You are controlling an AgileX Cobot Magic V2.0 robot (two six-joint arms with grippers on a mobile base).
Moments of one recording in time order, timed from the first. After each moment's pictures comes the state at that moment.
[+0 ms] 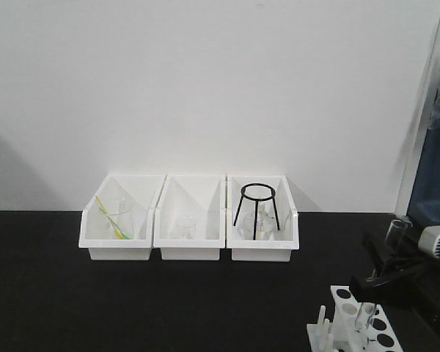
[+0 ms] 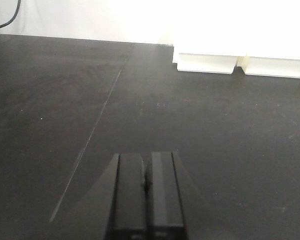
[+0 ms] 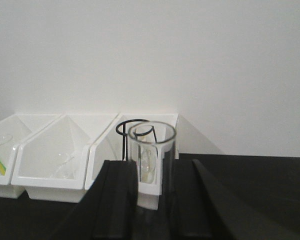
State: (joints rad) left arm 0.08 -0.01 0.03 0.05 0.29 -0.17; right arm 0.23 1.28 -0.53 0.09 -0.65 0.00
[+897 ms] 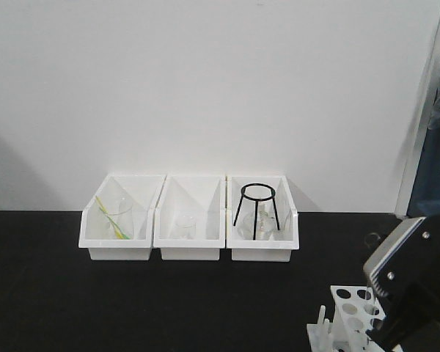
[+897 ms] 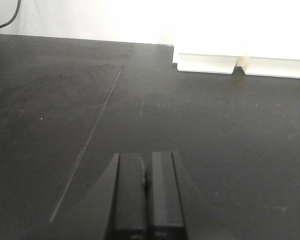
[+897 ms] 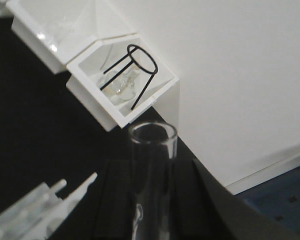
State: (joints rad) left arm 0.08 -0.01 0.03 0.05 0.29 -0.17; right arm 0.23 1.17 -0.70 -0.08 -0.05 -0.71
